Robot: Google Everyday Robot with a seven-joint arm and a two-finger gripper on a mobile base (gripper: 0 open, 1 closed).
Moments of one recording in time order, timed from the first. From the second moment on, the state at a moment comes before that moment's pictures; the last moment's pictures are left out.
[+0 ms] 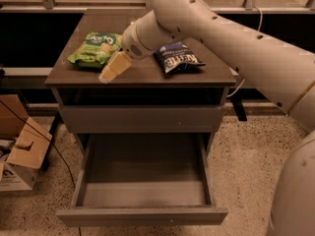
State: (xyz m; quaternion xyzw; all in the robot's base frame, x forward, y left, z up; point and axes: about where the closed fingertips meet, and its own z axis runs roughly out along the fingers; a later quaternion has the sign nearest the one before) arm 0.688 0.109 0.893 -0.56 0.70 0.17 0.41
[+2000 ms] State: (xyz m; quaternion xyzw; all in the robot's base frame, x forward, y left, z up) arm 0.791 0.182 0.849 -0.44 0.72 0.25 0.48
